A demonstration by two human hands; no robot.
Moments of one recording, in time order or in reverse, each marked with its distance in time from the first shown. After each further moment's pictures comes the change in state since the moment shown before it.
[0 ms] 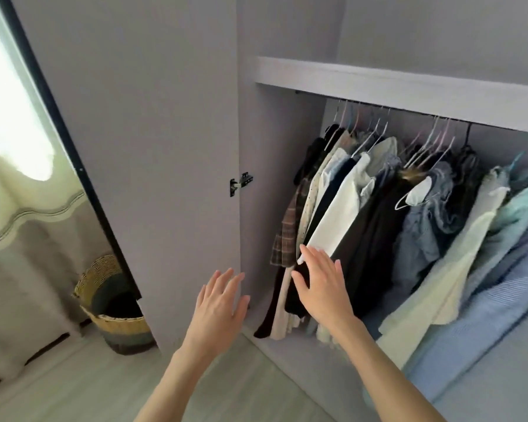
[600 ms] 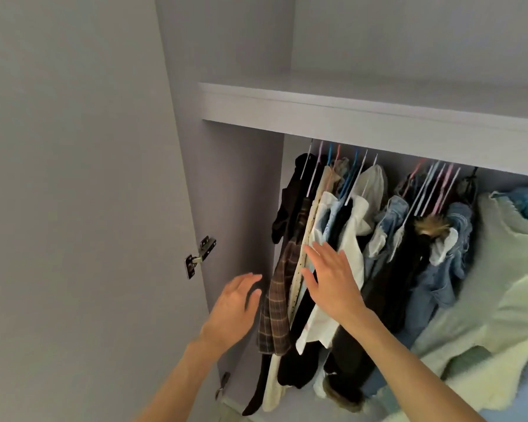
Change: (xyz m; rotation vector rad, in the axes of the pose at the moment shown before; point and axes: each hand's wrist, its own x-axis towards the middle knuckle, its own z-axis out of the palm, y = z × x) left_hand 0.292 -0.012 0.027 -0.249 -0.191 0.279; right_hand 0.228 0.058 -0.002 -0.192 0.080 0.119
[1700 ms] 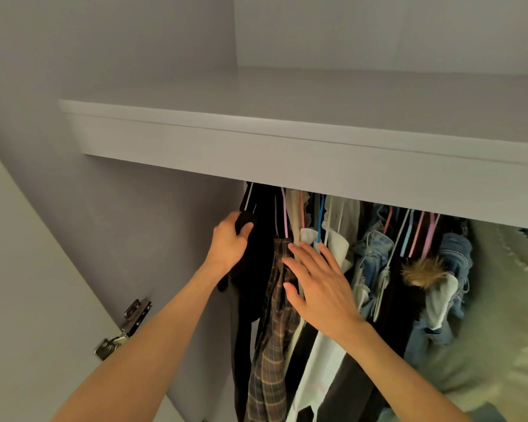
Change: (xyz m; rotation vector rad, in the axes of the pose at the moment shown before) left_hand 0.251 0.054 0.002 -0.291 0.170 -0.068; right_hand 0.095 0.091 0.012 -0.210 0.235 -0.150
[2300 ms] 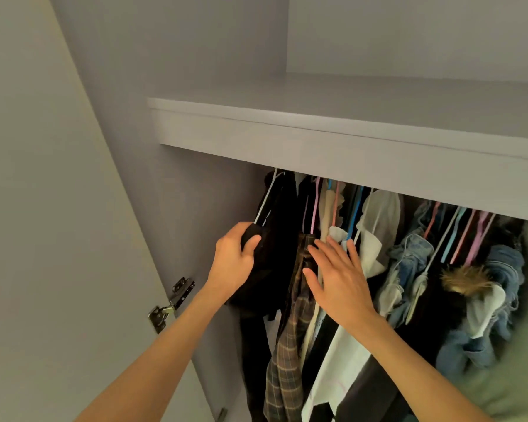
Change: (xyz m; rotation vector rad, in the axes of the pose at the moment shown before) left_hand -0.071 -0.007 -0.053 0.065 0.166 0.156; right_hand 0.014 -0.022 0.002 0.058 0.044 0.037
